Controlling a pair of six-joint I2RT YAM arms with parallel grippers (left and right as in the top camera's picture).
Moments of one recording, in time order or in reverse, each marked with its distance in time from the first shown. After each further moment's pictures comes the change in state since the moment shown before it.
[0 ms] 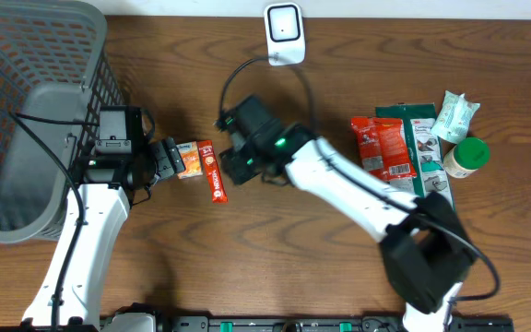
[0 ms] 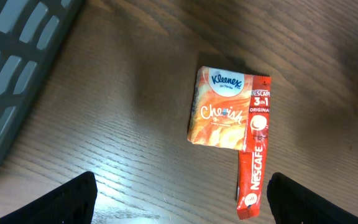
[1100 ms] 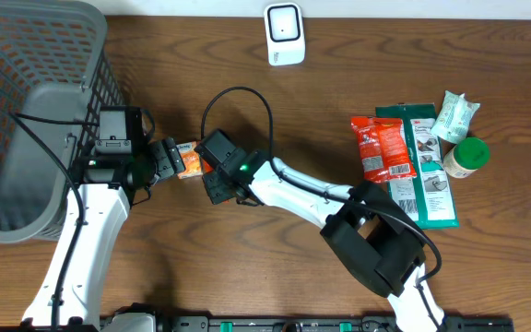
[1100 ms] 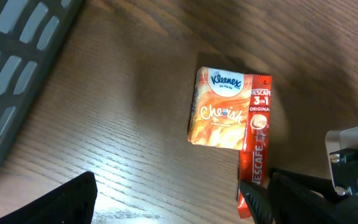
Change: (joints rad) left arm 0.000 0.000 0.000 0.000 0.000 0.000; right arm 0.103 0.201 -0.001 0.142 0.084 0.213
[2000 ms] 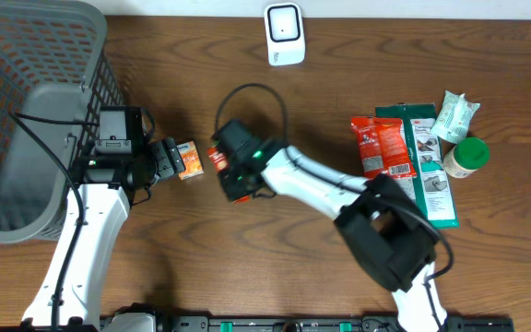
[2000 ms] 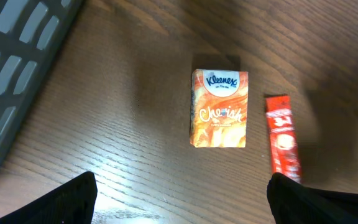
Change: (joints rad) left arm 0.000 0.000 0.000 0.000 0.000 0.000; right arm -0.098 -0.038 -0.008 -0.146 -0.133 -0.098
